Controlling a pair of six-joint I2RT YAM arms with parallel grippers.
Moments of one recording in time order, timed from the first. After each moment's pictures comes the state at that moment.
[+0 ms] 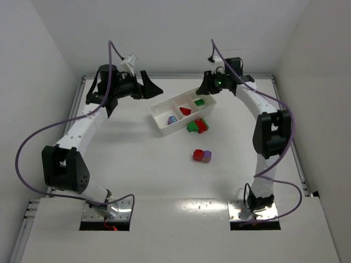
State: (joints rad) left arm -0.18 1.51 1.32 -0.12 0.69 -0.42; right arm 0.18 2.02 1.71 -0.37 -0.57 0.04
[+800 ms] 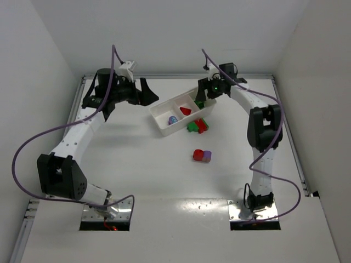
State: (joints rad) left arm -0.17 1.43 1.30 -0.26 0.60 -0.24; right arm 0.18 2.19 1.77 -0.37 -0.44 -0.10
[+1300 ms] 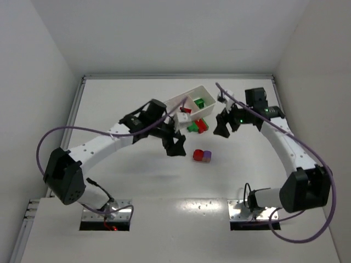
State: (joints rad) left arm -0.61 1.43 1.16 -0.44 0.68 0.22; right arm 0.15 1.39 1.19 -0.64 -0.67 -0.52
